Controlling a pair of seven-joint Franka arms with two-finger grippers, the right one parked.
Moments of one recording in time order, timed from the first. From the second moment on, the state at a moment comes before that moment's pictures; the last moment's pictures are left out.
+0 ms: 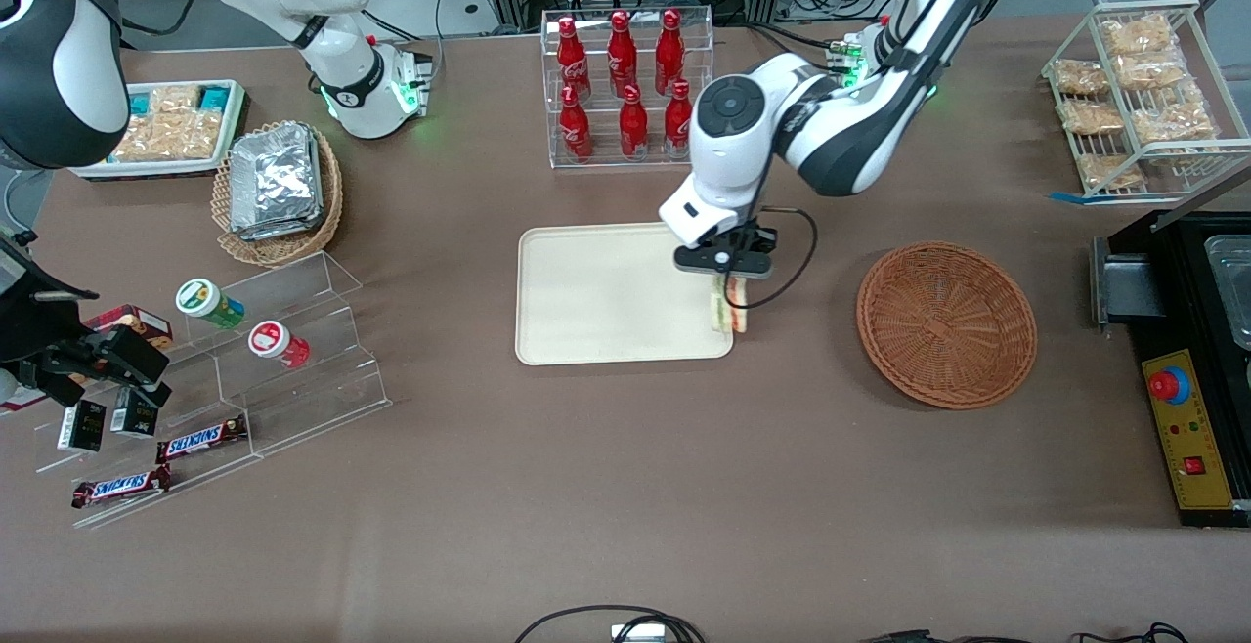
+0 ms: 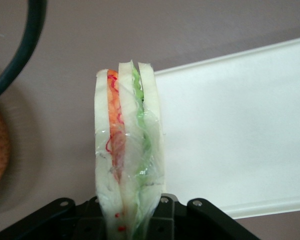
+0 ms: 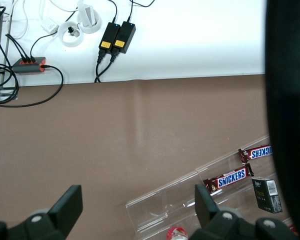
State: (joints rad) arm -0.20 0.30 -0.59 -1.97 0.29 2.16 -0.75
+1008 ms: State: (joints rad) arm -0.32 0.58 -0.59 -1.96 0.48 2.28 -0.99
